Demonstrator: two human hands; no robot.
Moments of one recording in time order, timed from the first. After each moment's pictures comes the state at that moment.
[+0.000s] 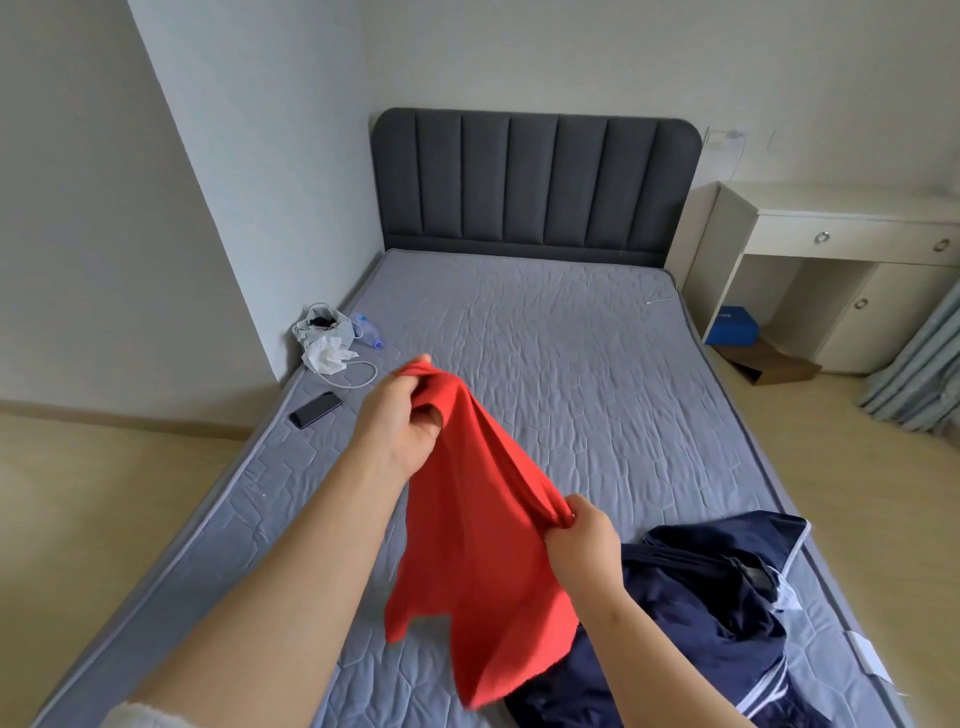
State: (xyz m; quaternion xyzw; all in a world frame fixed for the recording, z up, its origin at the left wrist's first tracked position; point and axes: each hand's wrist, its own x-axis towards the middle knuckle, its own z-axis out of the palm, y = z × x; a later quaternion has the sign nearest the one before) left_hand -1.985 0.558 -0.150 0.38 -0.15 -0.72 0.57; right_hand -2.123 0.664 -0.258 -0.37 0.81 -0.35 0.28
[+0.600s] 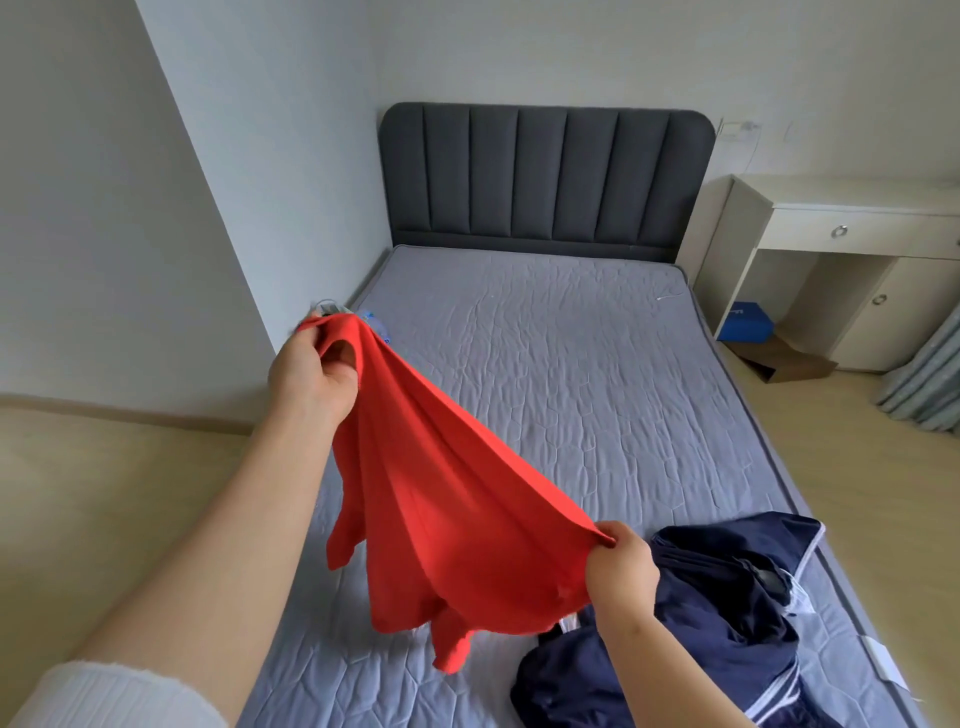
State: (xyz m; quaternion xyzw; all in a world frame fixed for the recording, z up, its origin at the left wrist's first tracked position) left_hand -1.931 0.517 -0.122 0.28 -0.05 -0.65 0.71; right_hand -2.142 0.673 -0.275 -0.26 0.85 -0.36 0.30
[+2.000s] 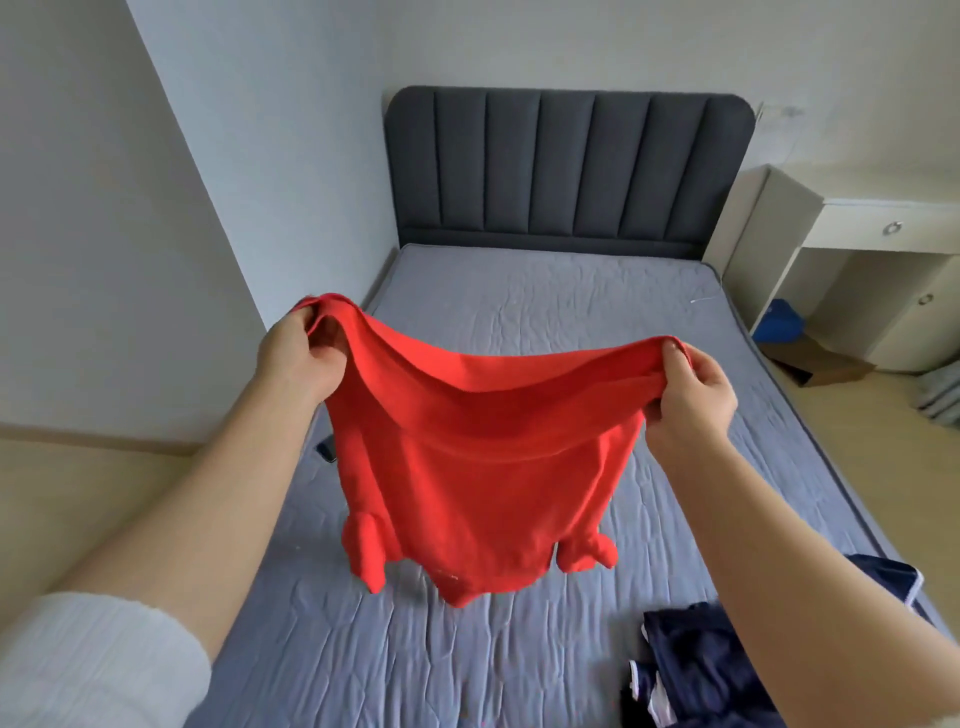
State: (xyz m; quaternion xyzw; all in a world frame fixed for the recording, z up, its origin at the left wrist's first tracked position) left_hand -1.838 0.301 -0.133 0.34 -0.10 -0.68 0.65; right_hand -2.110 0.423 -0.162 -0.10 0.57 -0.76 0.29
